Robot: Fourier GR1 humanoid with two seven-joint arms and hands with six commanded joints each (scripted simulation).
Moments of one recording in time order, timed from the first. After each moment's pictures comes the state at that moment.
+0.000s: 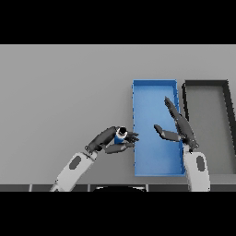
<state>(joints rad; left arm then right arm) -0.22 0.08 -0.55 -1.58 0.01 -0.20 -0.08 -0.08 -0.22 0.04 -1.62 -0.01 0.25 -0.16</state>
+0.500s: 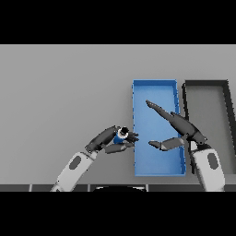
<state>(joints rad) -0.21 0.06 -0.53 -1.58 -0.03 -0.23 -0.05 -0.21 -0.43 0.13 -1.91 -0.25 0.51 0.03</state>
